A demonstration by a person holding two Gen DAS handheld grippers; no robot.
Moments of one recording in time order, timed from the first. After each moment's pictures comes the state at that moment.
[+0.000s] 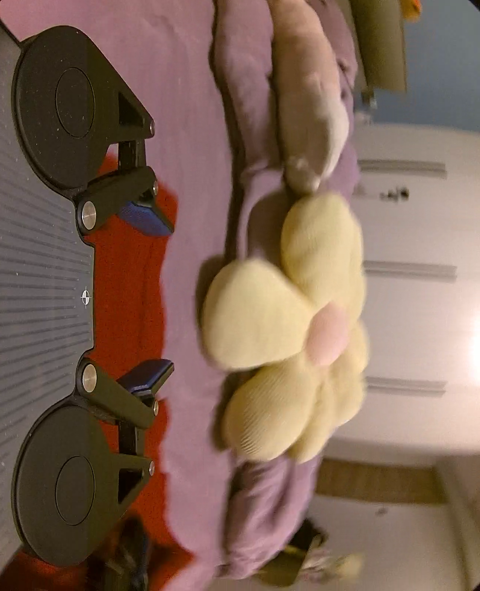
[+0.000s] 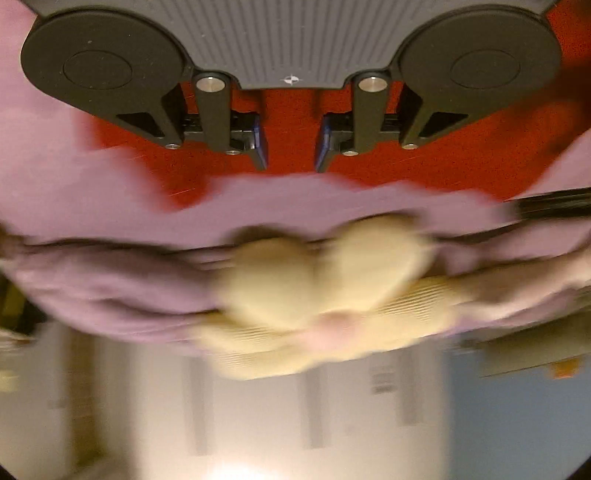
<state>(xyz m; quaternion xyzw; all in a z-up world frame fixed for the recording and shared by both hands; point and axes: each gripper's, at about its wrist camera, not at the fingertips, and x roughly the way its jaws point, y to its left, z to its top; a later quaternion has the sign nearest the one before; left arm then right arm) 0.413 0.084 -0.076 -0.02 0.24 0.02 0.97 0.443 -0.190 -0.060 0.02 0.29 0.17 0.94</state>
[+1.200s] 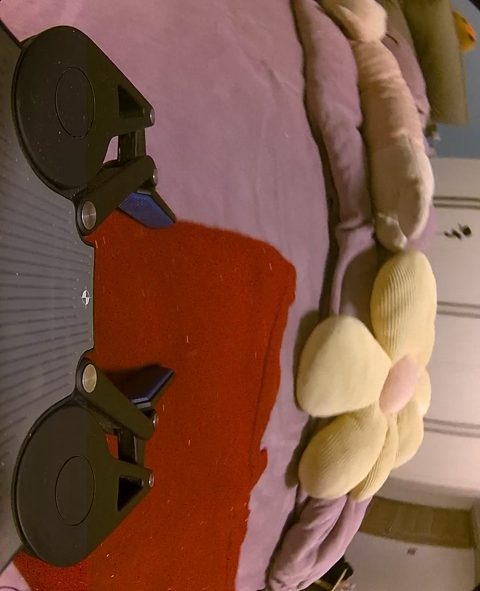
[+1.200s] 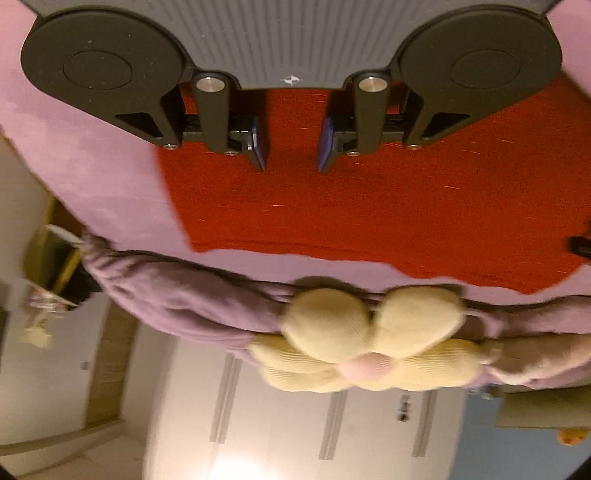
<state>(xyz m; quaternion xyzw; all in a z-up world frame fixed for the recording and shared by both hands) 0.356 0.121 -0.112 -0.07 0.34 0.08 0.93 0.367 -0.249 -0.075 -0.09 0.28 0.04 0.95</state>
